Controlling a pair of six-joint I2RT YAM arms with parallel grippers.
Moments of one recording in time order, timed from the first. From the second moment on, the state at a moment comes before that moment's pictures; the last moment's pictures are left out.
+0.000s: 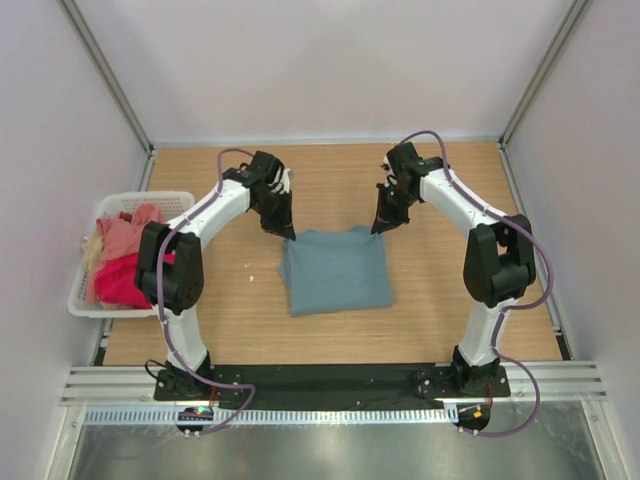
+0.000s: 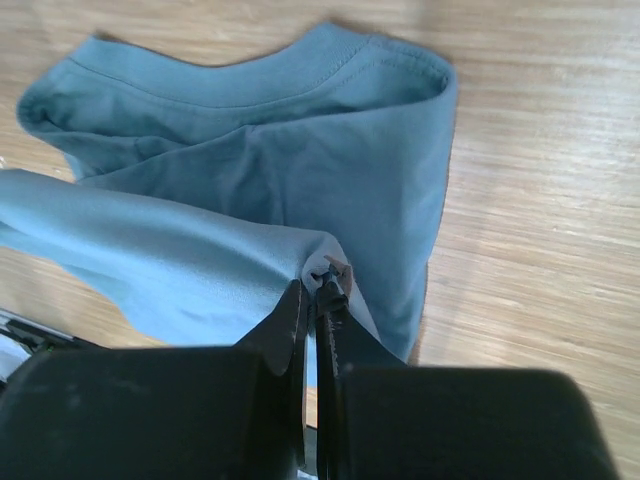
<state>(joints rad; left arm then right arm) -0.38 1.89 1.51 -0.80 0.32 -0.34 0.31 1.89 1.54 -0.89 -0.25 0.40</state>
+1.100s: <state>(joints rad) -0.33 1.83 1.55 -0.77 0.30 -0.41 0.32 1.94 1.62 -0.81 -0.22 0.38</state>
